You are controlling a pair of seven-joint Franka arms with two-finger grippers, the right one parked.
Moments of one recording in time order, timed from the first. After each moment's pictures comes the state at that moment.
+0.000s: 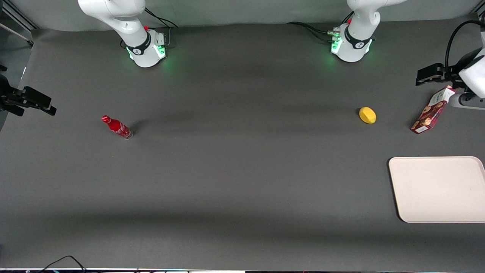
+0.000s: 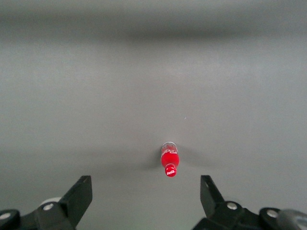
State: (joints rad) arm 0.20 0.08 -0.25 -1.40 0.03 1.19 0.08
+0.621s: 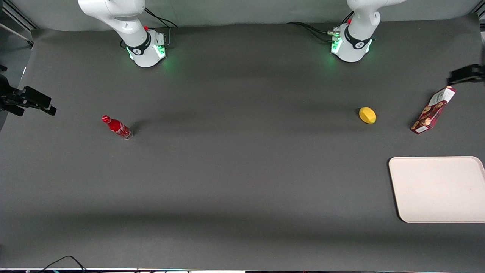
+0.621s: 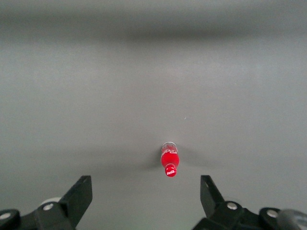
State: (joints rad) arm 0.21 0.10 -0.09 -1.38 0.09 1.20 0.24
